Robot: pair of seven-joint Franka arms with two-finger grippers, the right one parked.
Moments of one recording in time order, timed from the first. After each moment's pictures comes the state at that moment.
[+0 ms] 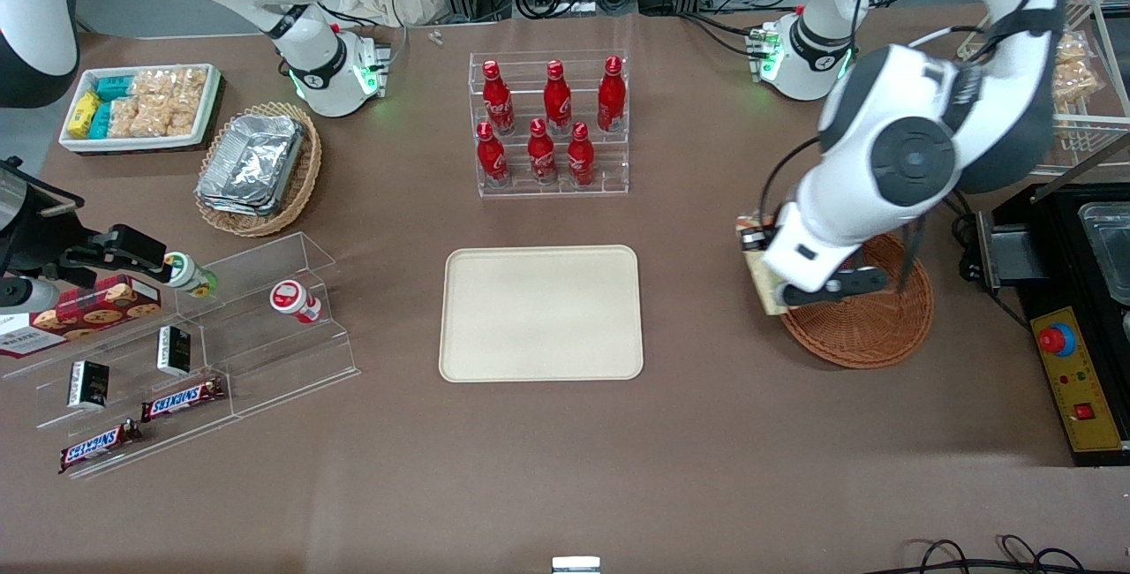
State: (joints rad) arm -0.13 0.31 -0.35 -1.56 -0.01 1.72 -0.58
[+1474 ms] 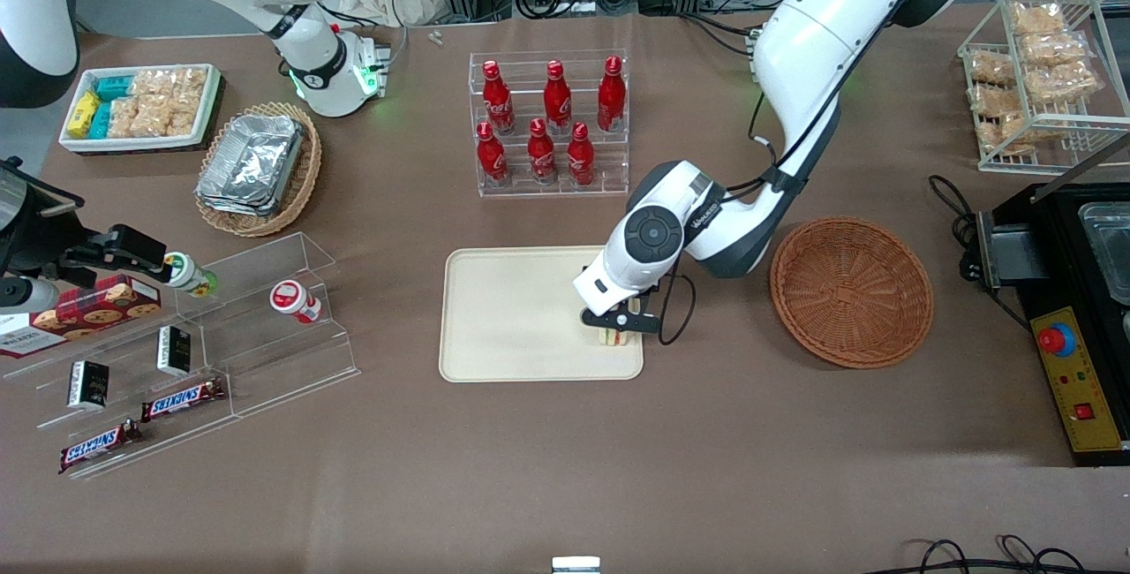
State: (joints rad) arm -0.37 0.70 -0.36 -1.56 0.08 2.19 -0.58
